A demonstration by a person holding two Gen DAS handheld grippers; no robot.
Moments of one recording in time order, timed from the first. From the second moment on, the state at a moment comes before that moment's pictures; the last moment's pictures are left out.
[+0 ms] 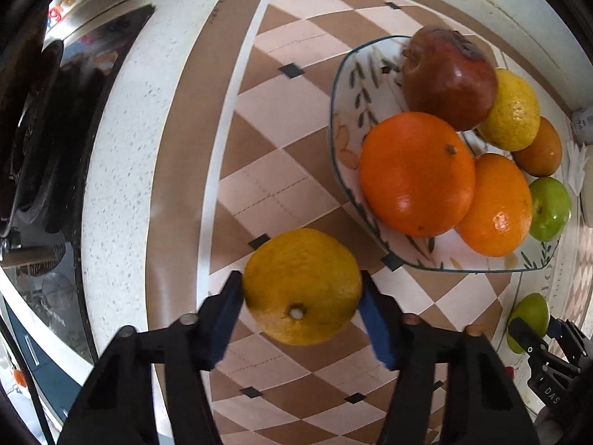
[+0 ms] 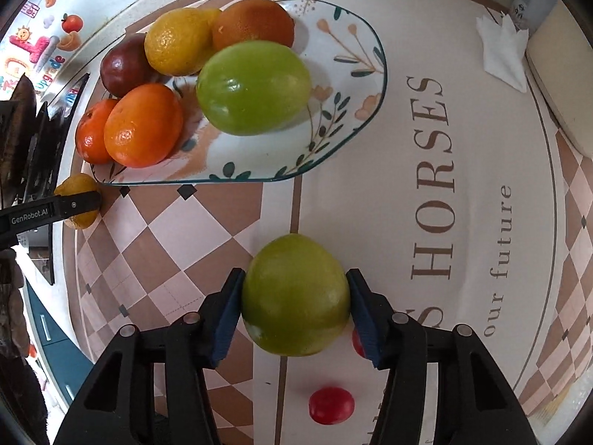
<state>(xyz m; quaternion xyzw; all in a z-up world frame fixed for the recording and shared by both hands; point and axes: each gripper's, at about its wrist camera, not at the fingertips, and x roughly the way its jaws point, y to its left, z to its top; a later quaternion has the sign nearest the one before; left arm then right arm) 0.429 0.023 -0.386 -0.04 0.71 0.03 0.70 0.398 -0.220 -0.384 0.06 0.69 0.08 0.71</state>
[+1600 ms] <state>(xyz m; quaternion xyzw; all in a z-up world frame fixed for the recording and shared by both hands) 0.563 0.003 -0.359 -0.04 0.74 -0.02 0.67 0.538 -0.269 -0.360 0.13 0.66 0.05 0.73</state>
